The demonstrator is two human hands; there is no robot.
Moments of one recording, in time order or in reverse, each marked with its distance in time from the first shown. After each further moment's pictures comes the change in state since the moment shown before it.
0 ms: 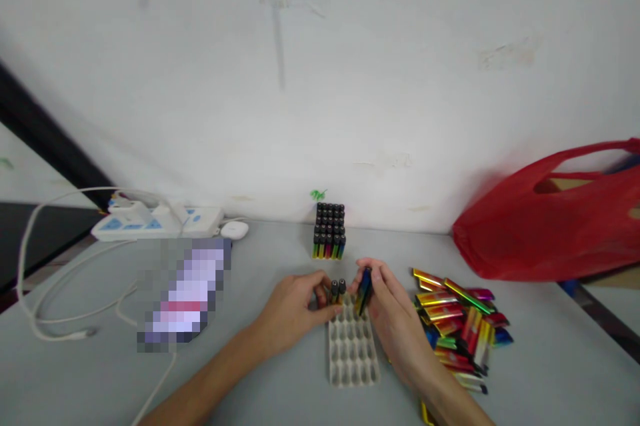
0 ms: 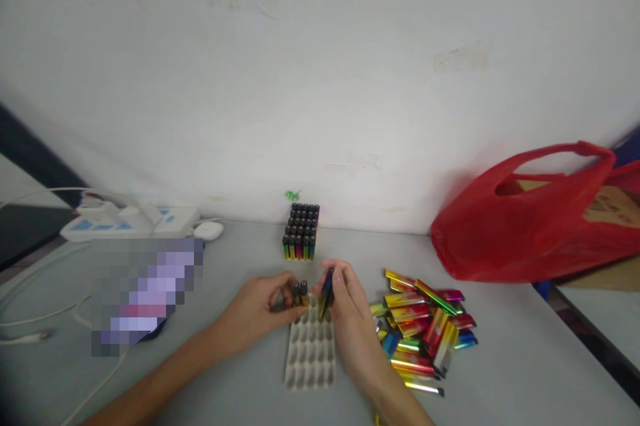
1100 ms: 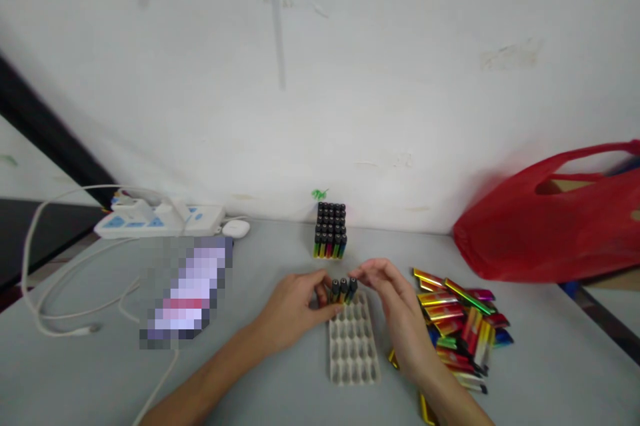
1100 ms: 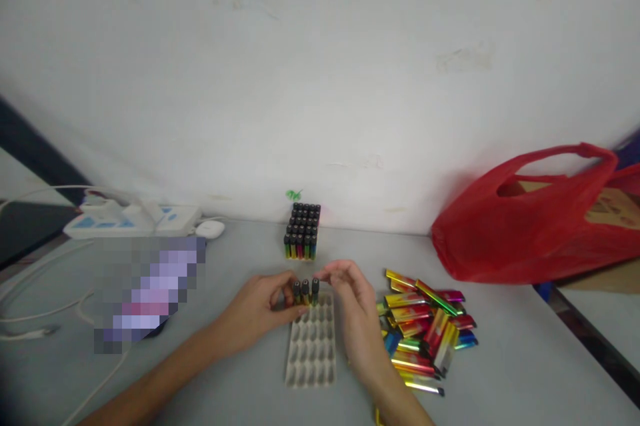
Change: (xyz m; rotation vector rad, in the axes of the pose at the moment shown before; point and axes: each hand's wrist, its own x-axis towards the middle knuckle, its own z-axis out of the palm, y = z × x) left_hand 0.000 -0.002 0.002 -0.025 0.012 0.001; right_hand 0.004 -0.011 -0.007 -0.286 0.038 -0.155
